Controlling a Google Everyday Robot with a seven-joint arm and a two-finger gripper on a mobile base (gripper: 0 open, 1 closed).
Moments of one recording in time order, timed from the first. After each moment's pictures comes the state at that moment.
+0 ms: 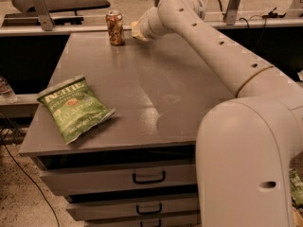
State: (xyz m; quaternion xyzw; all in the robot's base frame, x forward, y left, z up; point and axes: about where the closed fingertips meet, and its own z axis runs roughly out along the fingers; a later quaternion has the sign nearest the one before) arm 0.879 0.026 0.901 -0.60 0.62 -0.08 0.50
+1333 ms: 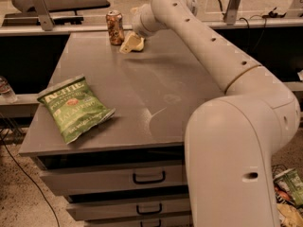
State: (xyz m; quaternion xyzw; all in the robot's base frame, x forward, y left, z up) arm 0.877 0.060 0.905 -0.60 0.62 -0.03 0.50
